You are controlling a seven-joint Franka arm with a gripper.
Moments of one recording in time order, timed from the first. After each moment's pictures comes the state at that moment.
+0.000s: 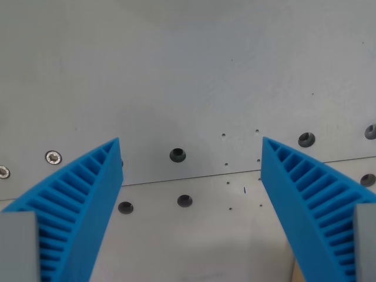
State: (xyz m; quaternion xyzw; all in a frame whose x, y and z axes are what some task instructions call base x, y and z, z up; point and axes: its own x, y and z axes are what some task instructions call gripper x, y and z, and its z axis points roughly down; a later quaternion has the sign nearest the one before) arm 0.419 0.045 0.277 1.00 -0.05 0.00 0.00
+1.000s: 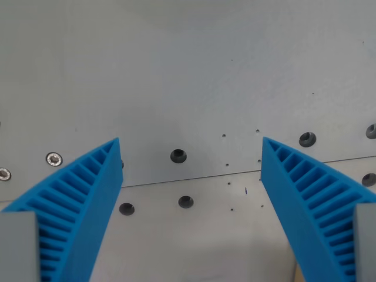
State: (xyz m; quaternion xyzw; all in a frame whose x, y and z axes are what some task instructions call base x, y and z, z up) arm 0.420 0.045 0.276 1.00 -0.05 0.00 0.00
